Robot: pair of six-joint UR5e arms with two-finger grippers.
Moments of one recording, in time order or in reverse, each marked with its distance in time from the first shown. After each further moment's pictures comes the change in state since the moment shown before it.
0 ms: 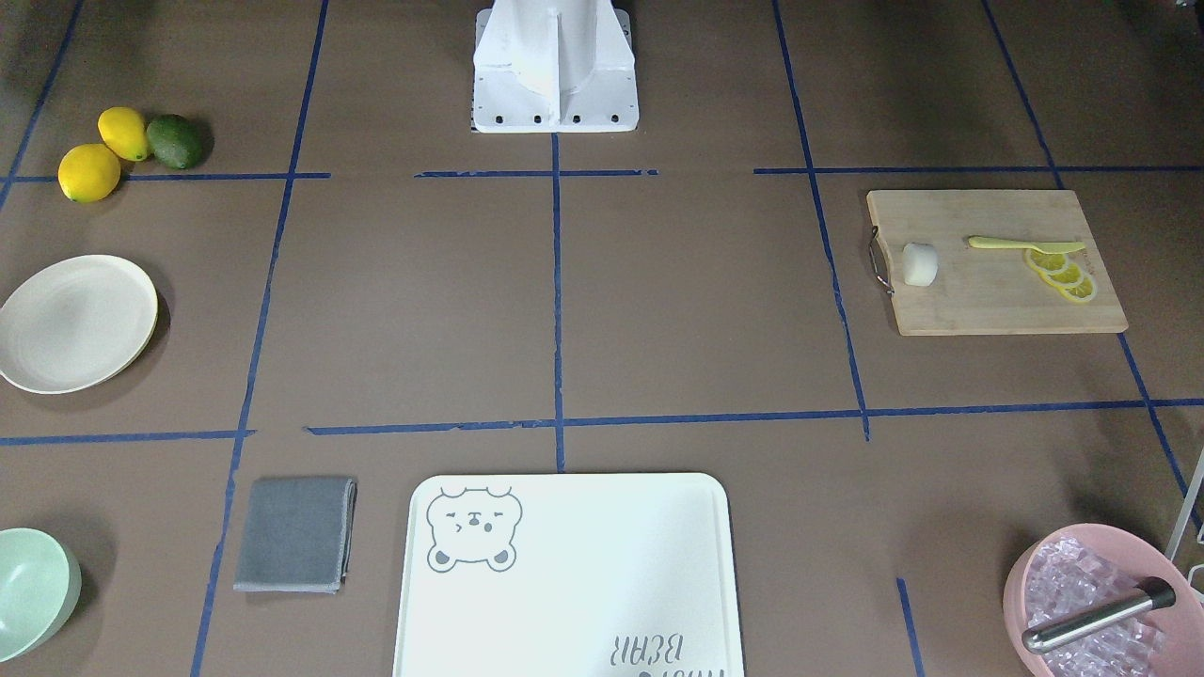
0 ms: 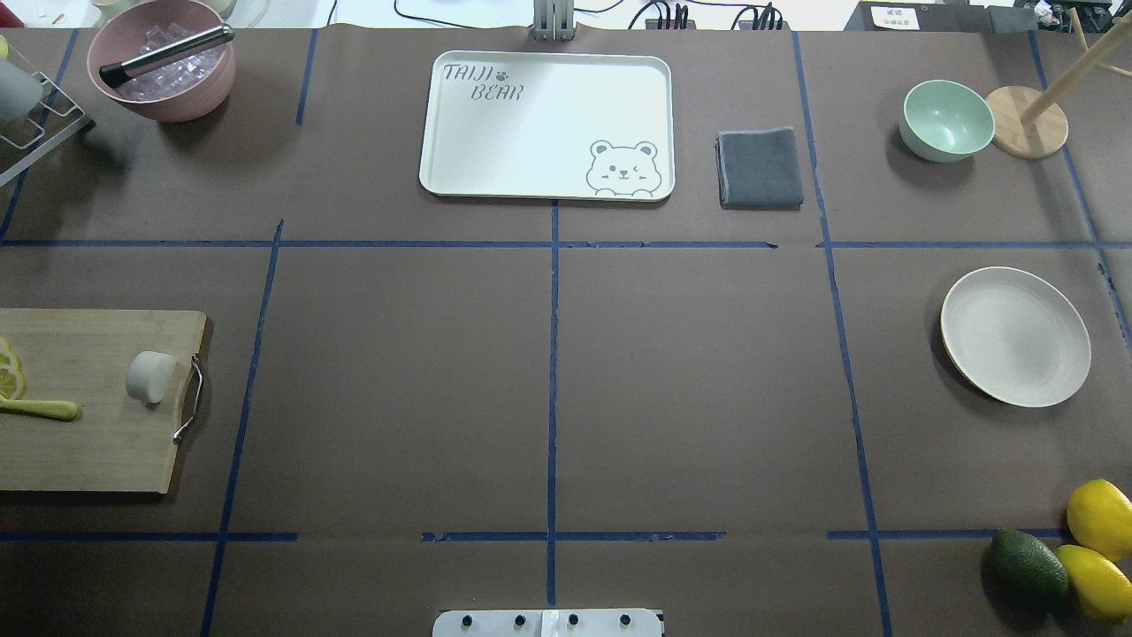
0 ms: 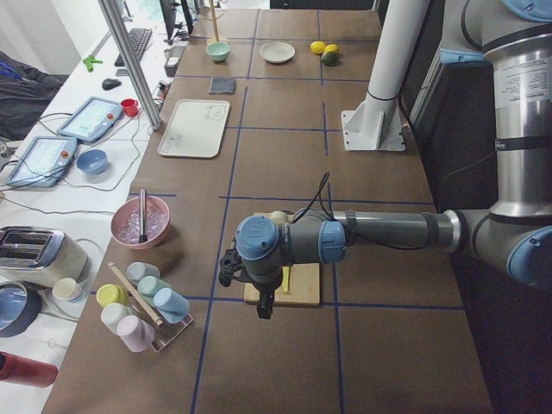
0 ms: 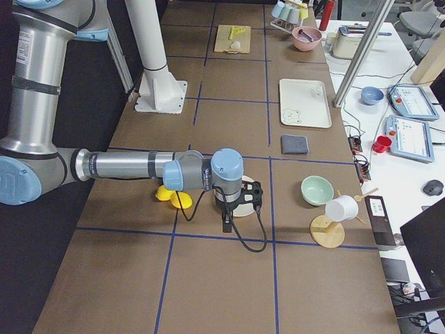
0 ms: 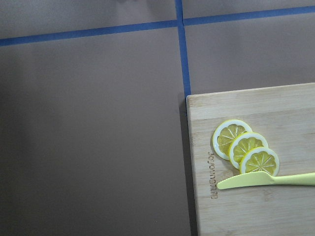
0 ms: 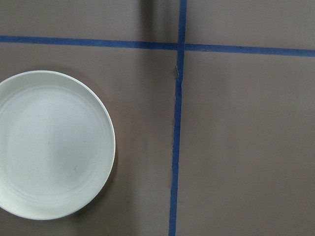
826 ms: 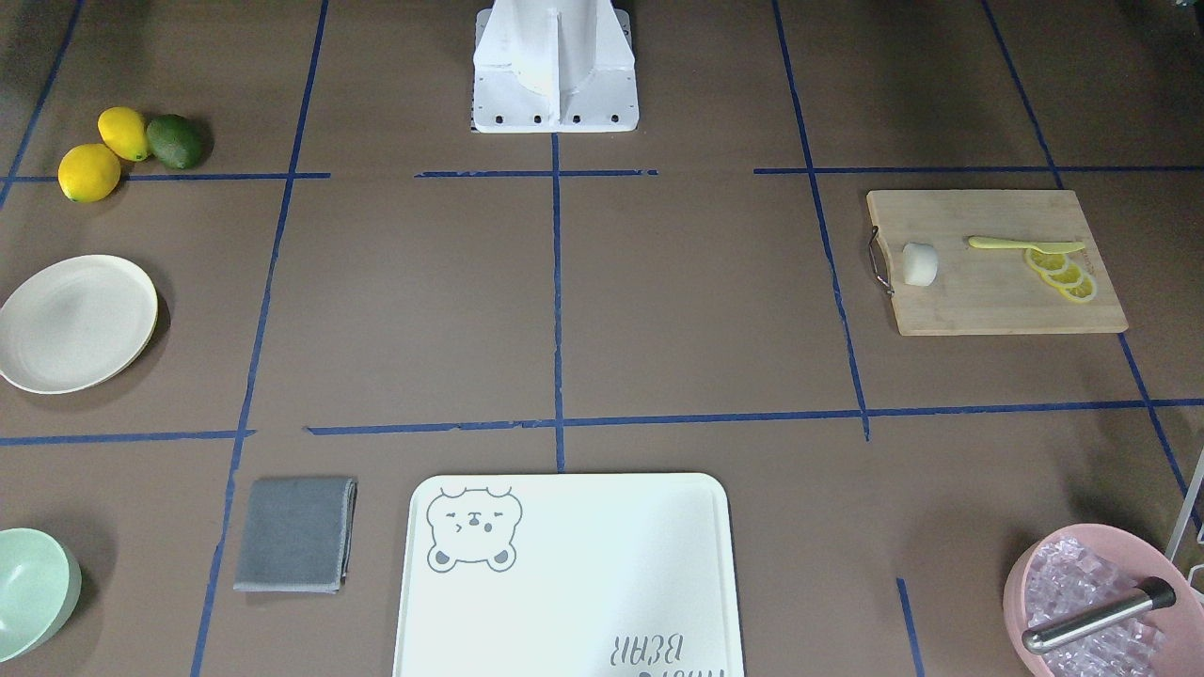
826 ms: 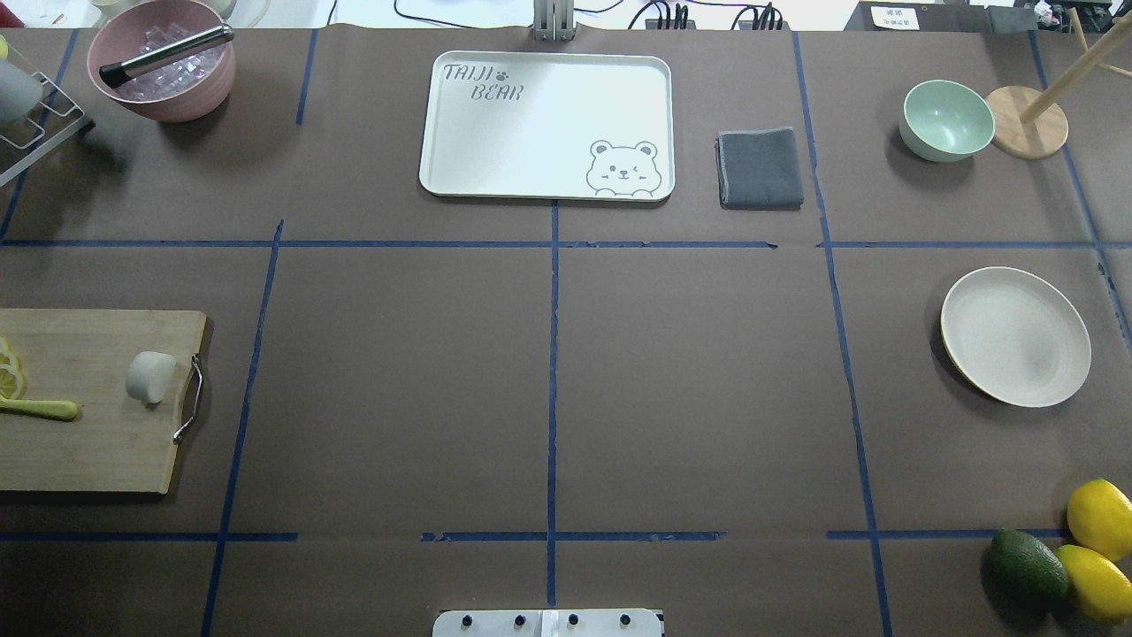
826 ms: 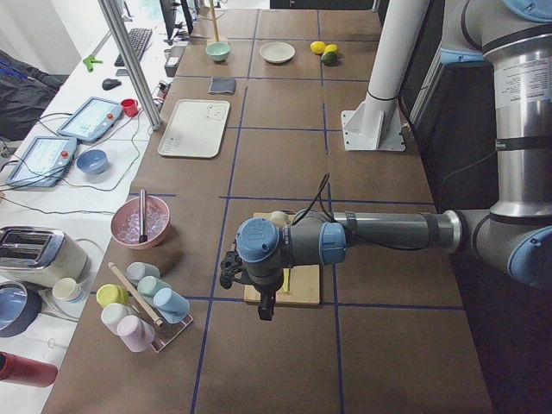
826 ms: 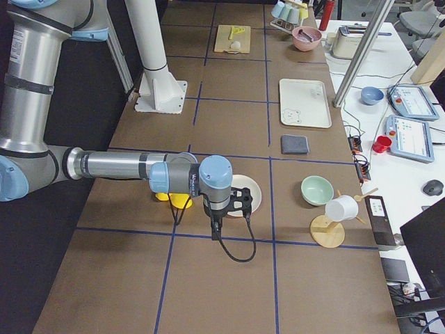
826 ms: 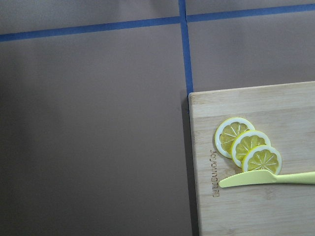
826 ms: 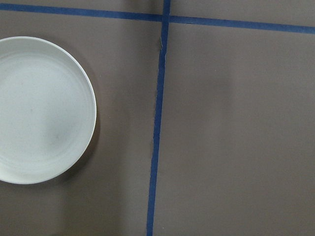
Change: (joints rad) left arm -0.002 0.001 0.005 0.002 0.000 0.000; right arm 0.083 -0.054 0.058 -0.141 -0.002 -0.182
